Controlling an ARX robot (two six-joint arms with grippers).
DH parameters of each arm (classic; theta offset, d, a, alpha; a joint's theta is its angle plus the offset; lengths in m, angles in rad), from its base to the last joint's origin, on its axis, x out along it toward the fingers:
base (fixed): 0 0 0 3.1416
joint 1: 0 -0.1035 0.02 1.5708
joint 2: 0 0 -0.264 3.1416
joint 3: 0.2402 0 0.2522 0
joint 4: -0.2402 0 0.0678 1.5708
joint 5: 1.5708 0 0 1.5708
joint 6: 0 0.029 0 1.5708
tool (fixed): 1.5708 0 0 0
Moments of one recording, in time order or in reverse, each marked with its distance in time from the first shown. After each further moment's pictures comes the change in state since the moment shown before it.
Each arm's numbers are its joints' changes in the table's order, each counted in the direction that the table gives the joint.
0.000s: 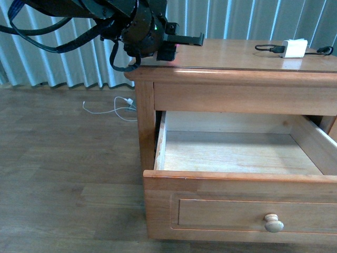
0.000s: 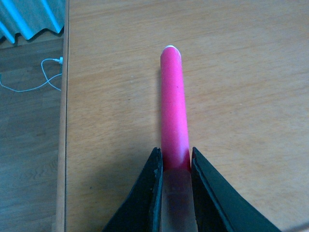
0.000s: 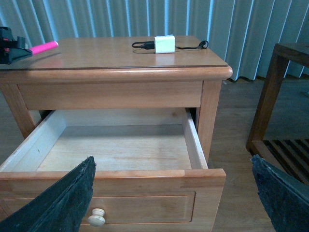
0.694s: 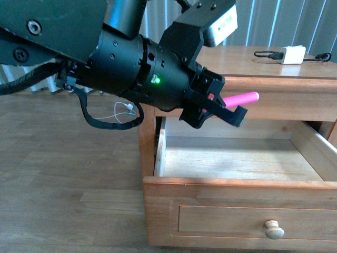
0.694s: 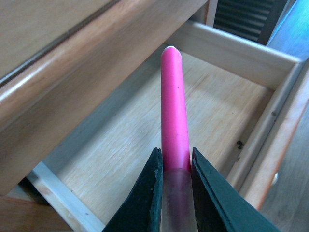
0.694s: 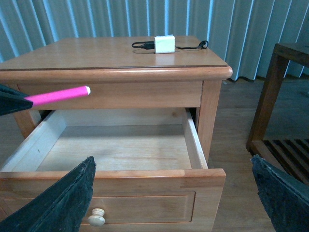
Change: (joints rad) left arm 0.096 -0.292 -0.497 0.072 0.468 0.305; right arm 0.000 0.000 0.000 0.000 0.000 0.000
